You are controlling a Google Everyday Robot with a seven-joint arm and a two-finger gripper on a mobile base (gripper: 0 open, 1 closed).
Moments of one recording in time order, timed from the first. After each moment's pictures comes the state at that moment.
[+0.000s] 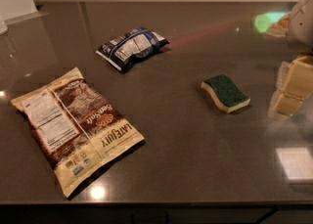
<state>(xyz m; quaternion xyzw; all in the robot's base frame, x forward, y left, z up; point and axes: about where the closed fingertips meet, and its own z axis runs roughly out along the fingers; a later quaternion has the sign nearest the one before) 0.438 -0.217 0.976 -0.60 0.78 -0.03 0.16</state>
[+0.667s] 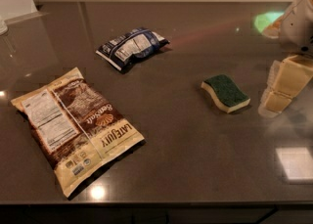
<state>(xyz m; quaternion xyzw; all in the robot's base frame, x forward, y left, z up) 0.449 -0.212 0.968 -0.59 0.79 -0.02 0.17</state>
